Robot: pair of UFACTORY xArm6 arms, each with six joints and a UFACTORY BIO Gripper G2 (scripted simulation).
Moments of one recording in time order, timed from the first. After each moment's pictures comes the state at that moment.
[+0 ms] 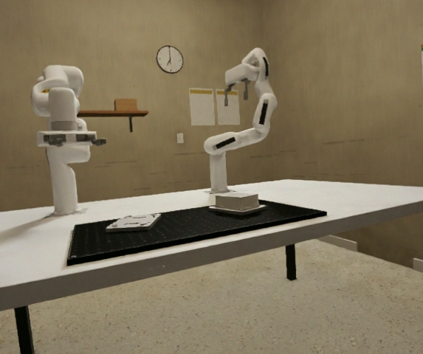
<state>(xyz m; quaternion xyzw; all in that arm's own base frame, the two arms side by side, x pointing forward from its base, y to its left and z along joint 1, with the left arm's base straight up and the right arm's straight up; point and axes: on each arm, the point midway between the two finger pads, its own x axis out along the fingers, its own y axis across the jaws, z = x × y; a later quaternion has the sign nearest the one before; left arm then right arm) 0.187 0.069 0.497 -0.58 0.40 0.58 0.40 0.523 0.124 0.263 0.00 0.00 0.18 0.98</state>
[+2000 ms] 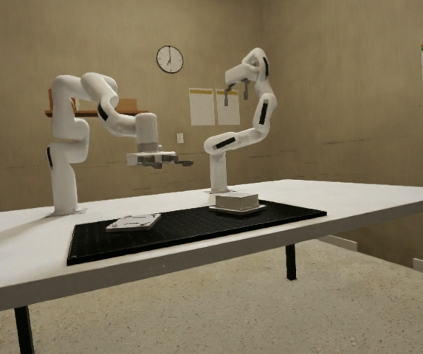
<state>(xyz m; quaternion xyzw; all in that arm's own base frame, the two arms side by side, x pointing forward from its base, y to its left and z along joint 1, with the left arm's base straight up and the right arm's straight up) 0.187 0.069 0.497 -0.58 0.40 0.58 0.40 0.507 0.382 0.185 0.00 0.00 0.18 0.98</state>
